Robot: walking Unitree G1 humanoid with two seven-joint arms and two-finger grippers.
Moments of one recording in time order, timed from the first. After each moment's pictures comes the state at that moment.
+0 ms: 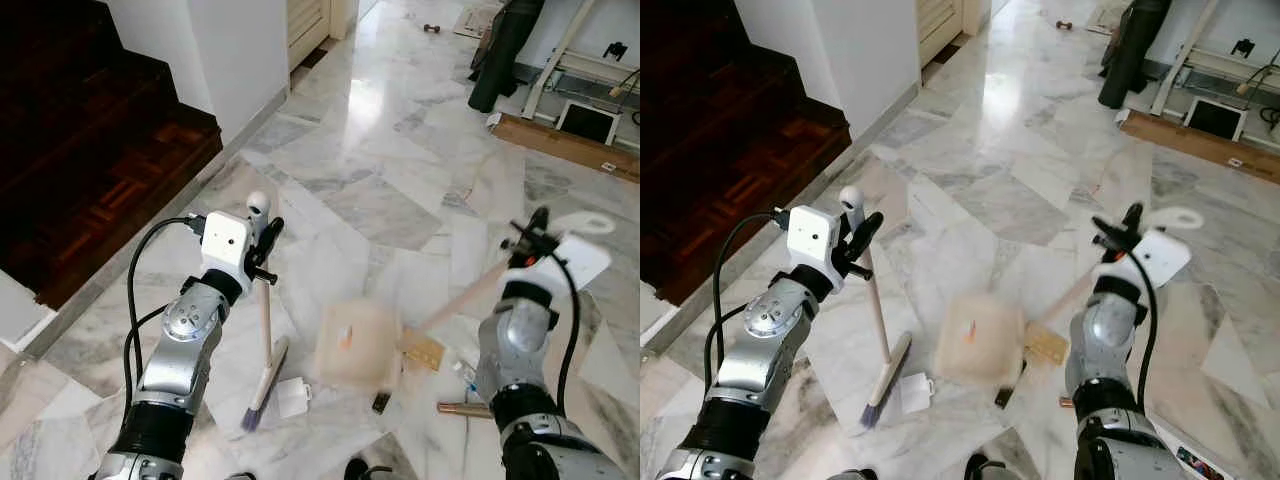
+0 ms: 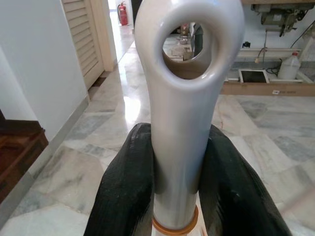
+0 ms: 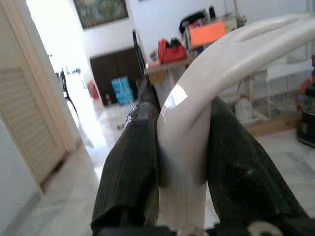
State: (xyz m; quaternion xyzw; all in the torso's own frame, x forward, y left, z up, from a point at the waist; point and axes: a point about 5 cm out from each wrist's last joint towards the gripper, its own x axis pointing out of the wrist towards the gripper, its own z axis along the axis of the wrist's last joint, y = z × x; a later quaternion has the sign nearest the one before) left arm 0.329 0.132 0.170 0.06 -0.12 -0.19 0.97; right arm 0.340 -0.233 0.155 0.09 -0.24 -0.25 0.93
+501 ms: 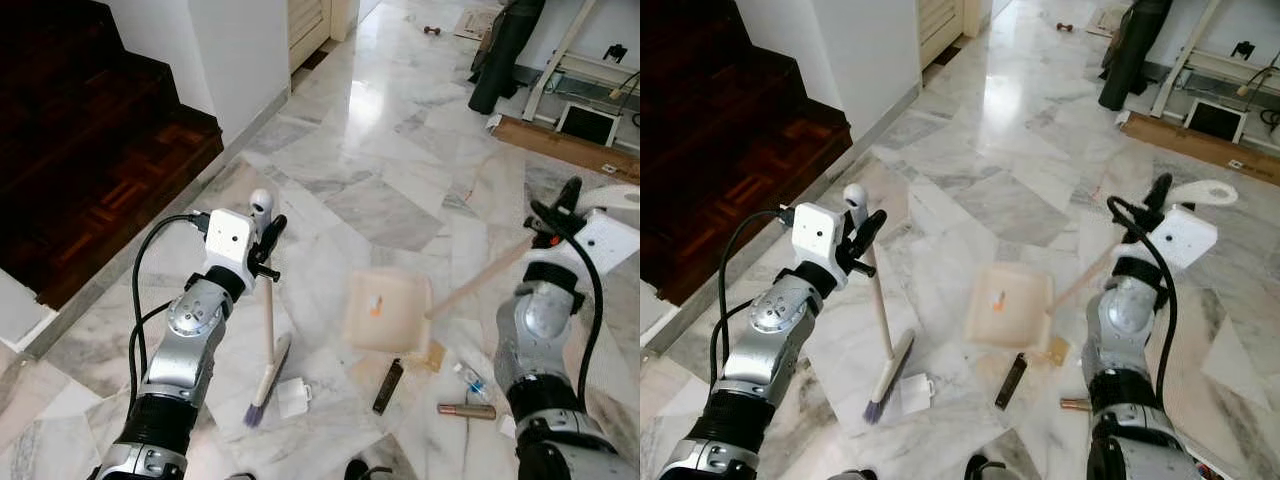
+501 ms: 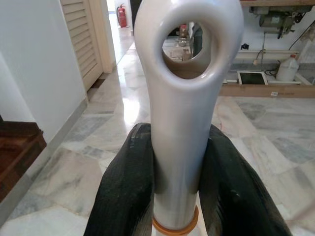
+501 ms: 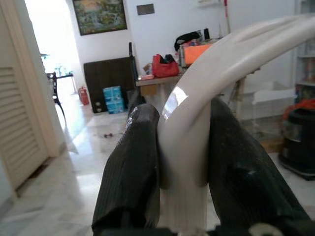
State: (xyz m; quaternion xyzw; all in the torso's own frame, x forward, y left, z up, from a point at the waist) left arm 0.332 0.130 0.167 0.06 -0.12 -0.19 0.97; right arm 0.327 -0.250 0.154 0.02 -0.24 -0.27 0.93
